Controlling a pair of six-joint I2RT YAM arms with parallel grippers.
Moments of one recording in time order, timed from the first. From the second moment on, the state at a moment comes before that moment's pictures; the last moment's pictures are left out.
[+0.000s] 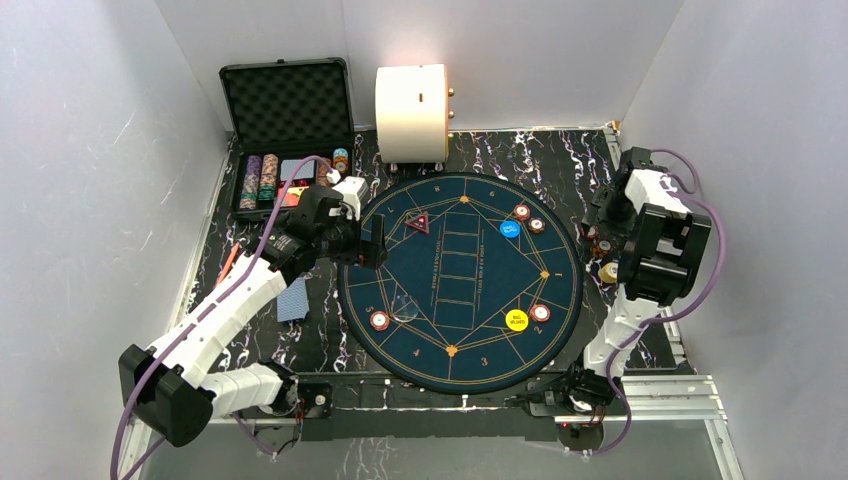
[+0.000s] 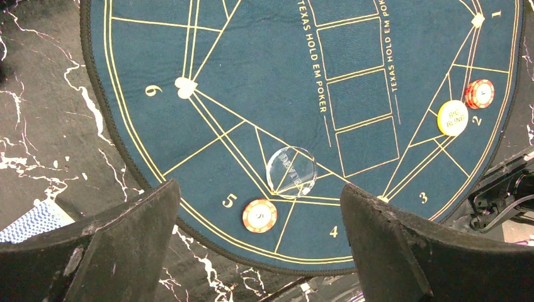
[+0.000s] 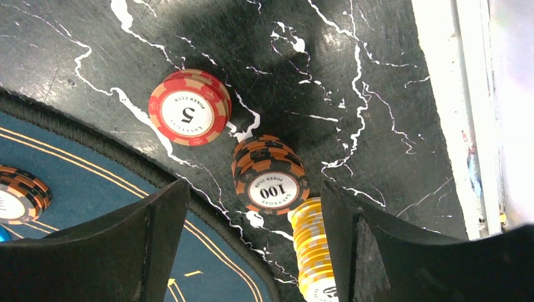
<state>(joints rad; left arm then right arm) -0.54 1.15 1.05 -0.68 0.09 -0.28 -0.26 1.94 1.46 -0.85 0.09 0.23</state>
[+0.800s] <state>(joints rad) -0.55 1.15 1.05 -0.68 0.09 -0.27 -0.26 1.96 1.43 -0.82 0.12 0.23</state>
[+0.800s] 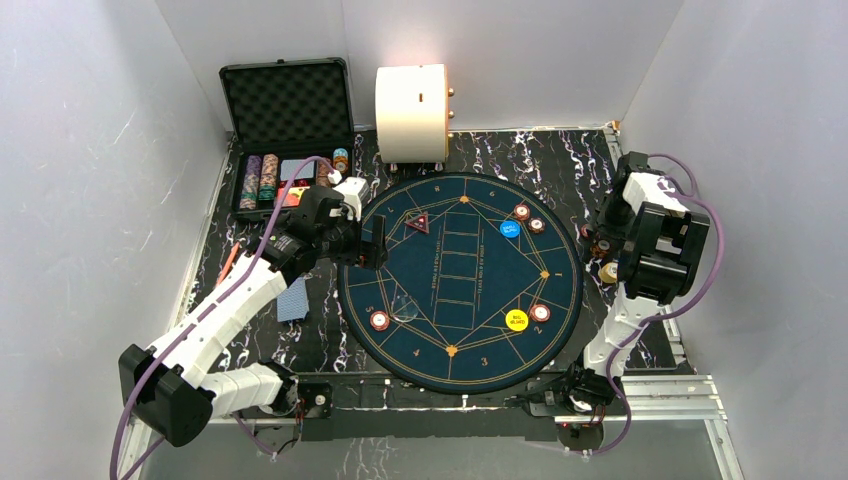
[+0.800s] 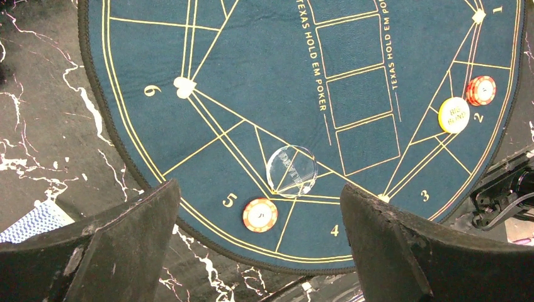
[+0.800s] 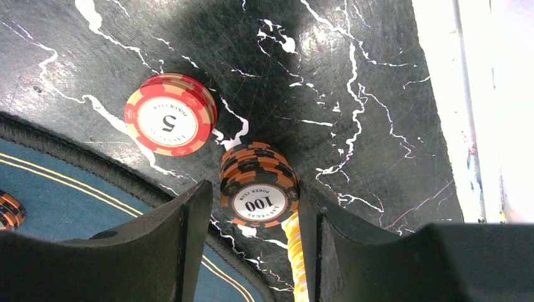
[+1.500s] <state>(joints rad) -0.55 1.15 1.05 -0.68 0.09 -0.27 -0.26 1.96 1.43 -0.82 0.13 0.23</state>
